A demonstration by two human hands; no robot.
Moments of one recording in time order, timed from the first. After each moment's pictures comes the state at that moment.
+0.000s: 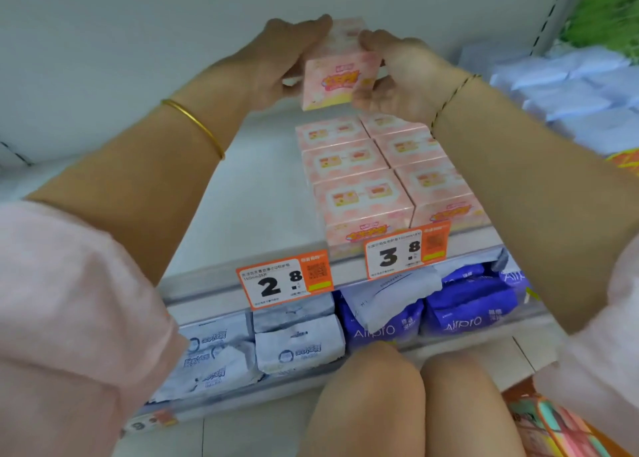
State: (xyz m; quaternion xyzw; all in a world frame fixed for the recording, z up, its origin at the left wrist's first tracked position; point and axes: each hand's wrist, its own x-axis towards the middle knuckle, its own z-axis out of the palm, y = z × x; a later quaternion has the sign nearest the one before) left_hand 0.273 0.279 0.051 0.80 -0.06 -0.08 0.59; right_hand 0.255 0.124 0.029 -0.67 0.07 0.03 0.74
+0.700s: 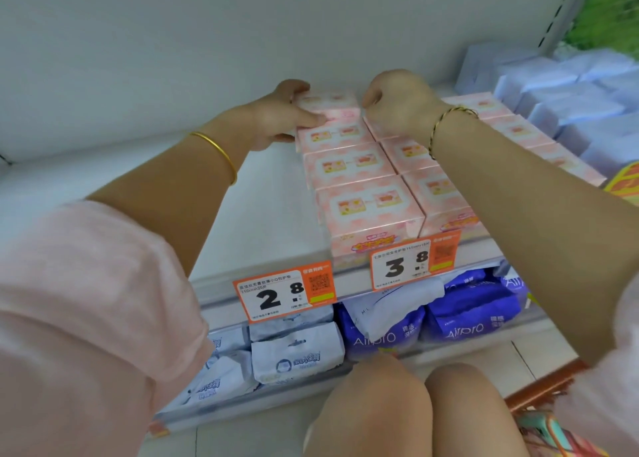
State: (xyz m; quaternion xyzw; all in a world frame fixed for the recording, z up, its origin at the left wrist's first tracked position) left_hand 0.301 0.299 -0.016 0.85 -0.05 -0.16 0.50; right_hand 0.279 0.123 -0.009 -0.98 0.00 -0.06 0.20
